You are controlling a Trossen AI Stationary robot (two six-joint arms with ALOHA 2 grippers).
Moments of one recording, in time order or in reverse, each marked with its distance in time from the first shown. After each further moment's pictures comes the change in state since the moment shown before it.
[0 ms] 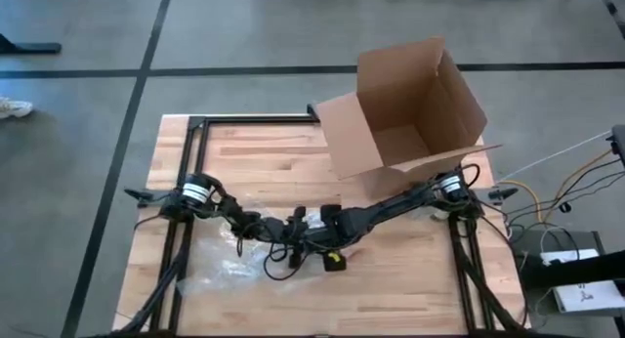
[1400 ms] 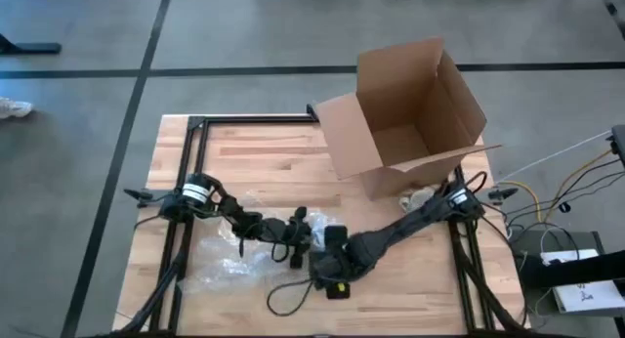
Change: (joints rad) left arm 0.000 0.007 0.001 -0.048 0.001 0.006; right arm 0.183 0.014 0.157 -0.089 0.068 0.220
